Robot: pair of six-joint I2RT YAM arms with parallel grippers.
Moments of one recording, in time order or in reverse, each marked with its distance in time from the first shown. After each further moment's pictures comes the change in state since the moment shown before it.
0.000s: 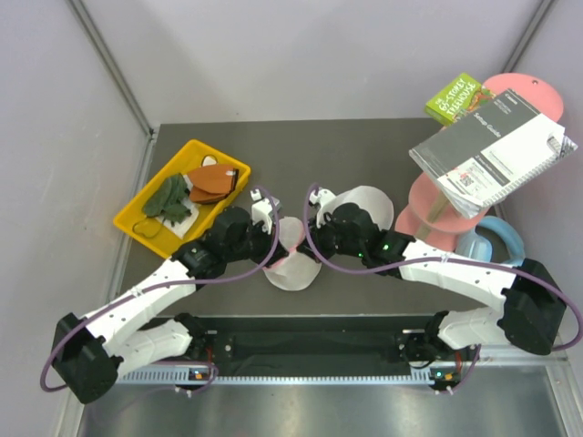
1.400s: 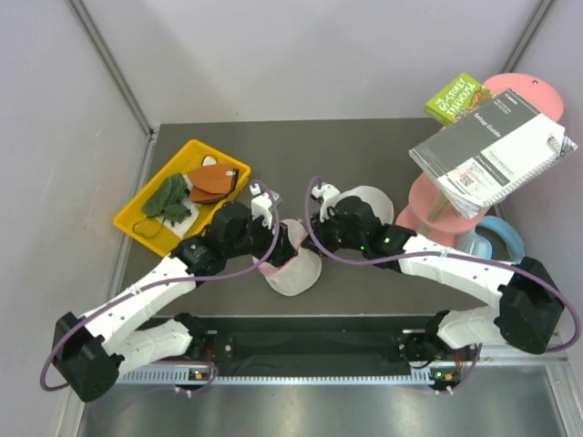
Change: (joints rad) left arm 0.000 0.004 0.048 -0.014 -0.022 0.009; right arm -0.075 0.020 0.014 -0.034 -0.040 -0.017
